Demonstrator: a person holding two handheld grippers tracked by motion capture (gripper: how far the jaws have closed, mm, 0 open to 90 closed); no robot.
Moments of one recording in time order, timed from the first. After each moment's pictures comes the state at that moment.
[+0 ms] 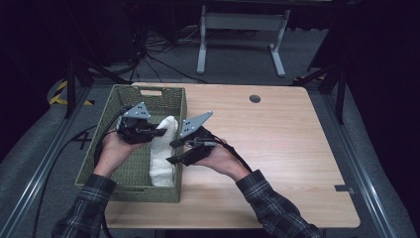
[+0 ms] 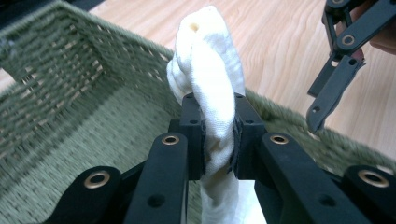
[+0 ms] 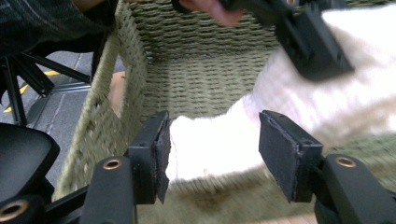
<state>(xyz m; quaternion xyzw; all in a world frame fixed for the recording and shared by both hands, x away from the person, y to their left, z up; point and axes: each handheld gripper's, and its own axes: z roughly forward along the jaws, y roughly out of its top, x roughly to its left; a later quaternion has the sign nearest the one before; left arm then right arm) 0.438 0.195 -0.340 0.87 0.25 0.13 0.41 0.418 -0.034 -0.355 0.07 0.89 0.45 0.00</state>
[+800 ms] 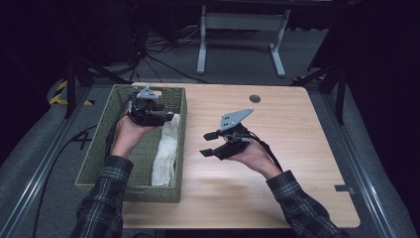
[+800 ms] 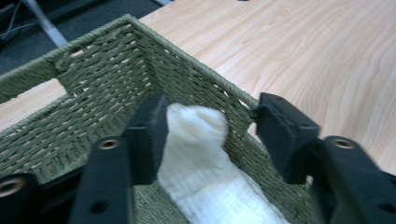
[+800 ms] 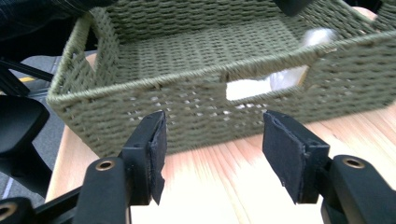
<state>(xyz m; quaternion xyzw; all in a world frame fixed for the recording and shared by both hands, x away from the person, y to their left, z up) 0.488 0.179 -0.347 0.83 0.34 0.15 0.42 0.427 -0.125 -0.352 0.11 0.88 0.46 0.03</state>
